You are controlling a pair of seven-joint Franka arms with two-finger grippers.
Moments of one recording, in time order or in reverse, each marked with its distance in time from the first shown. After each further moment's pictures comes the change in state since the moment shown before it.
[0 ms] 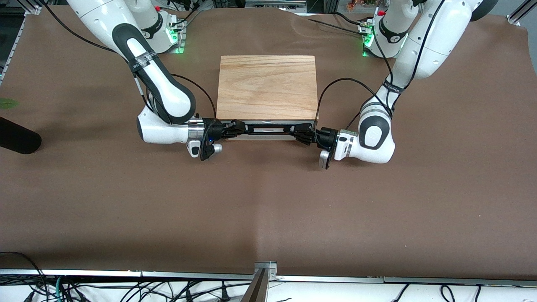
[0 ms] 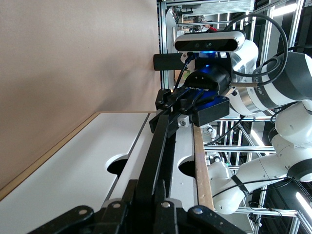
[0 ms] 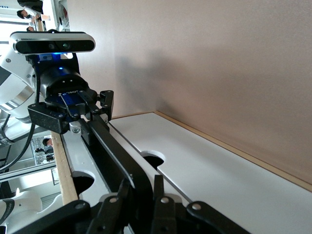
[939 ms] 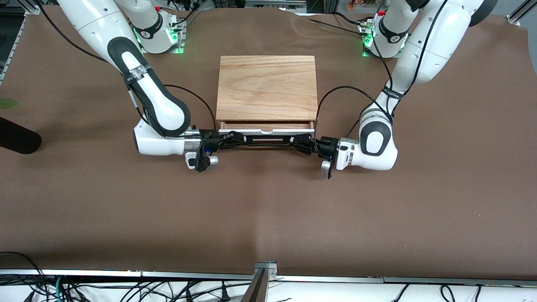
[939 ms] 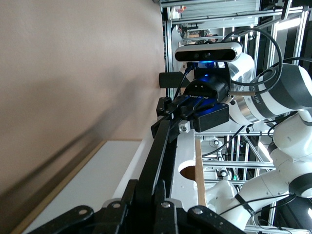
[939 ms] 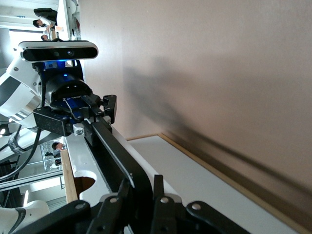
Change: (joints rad) left arm -0.003 0.058 0.009 0.135 0.001 0.048 -0.071; right arm -0.035 0.123 0.002 0.168 -0.031 -0.035 0.001
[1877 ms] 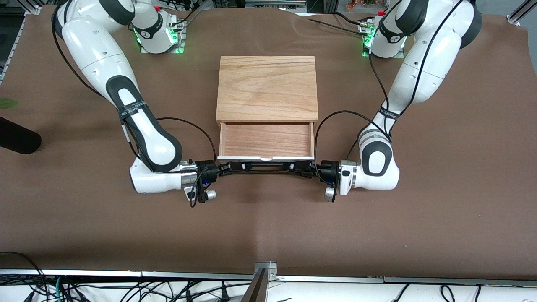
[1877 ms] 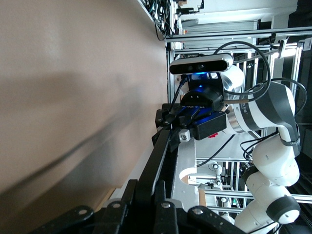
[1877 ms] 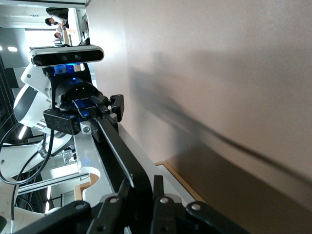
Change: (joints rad) left arm -0.006 0.184 0.013 0.293 0.000 0.038 -0.120; right arm -0.030 0.316 0.023 0.462 -0.182 -0.157 0.196
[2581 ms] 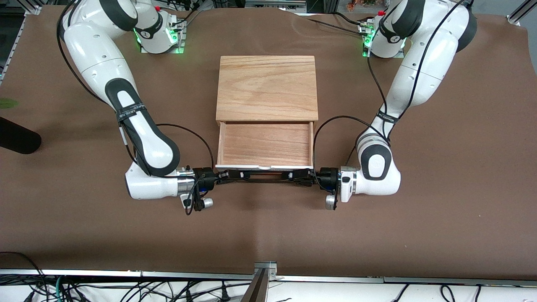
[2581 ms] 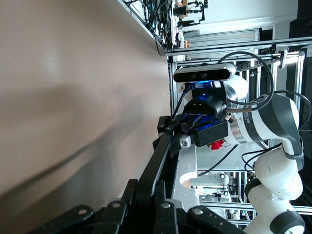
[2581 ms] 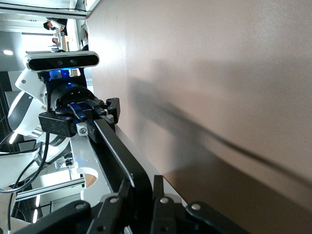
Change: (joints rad) left arm -0.016 0.033 0.005 0.092 0.000 0.043 -0.028; right arm 0.003 0.036 0.004 0.093 -0.053 0.013 0.027
